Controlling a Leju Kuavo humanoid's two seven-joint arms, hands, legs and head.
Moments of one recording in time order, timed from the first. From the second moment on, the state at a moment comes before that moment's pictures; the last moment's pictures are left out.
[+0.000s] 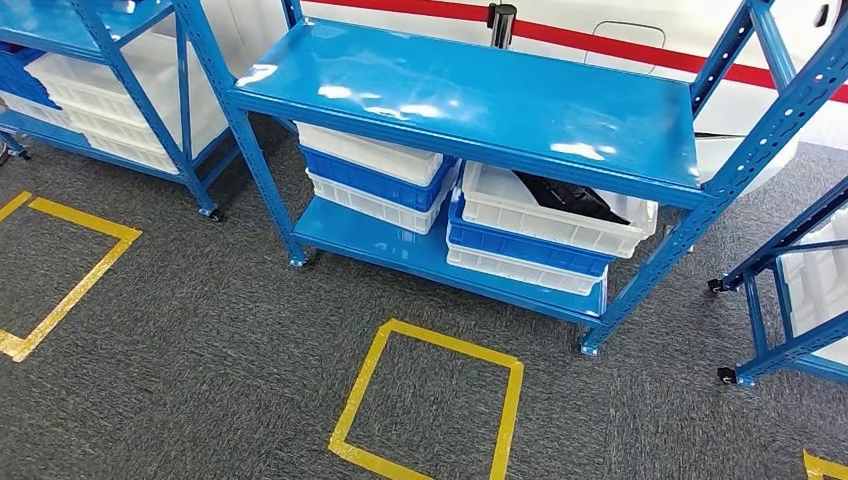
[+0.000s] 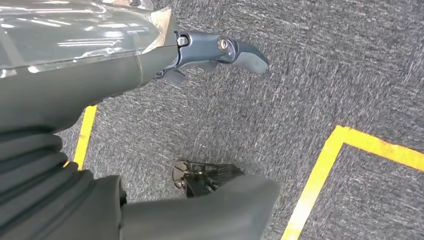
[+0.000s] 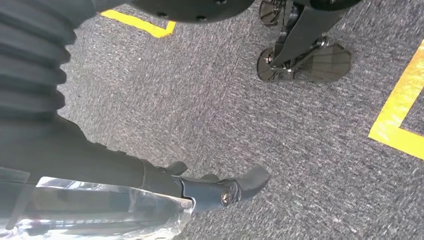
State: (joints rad) left arm -0.09 -0.10 0.98 -0.20 -0.80 0.10 -0.47; right arm -0.07 0.04 -0.19 -0.18 0.34 -0.19 -0.06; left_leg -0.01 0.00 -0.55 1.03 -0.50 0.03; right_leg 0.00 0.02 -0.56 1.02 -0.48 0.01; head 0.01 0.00
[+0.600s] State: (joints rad) left arm -0.05 -0.09 0.78 -0.24 -0.63 0.09 -0.37; right arm -0.02 0.03 -0.17 -0.21 0.28 -0.14 -0.04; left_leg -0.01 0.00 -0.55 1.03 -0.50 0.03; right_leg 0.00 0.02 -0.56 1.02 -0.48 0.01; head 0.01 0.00
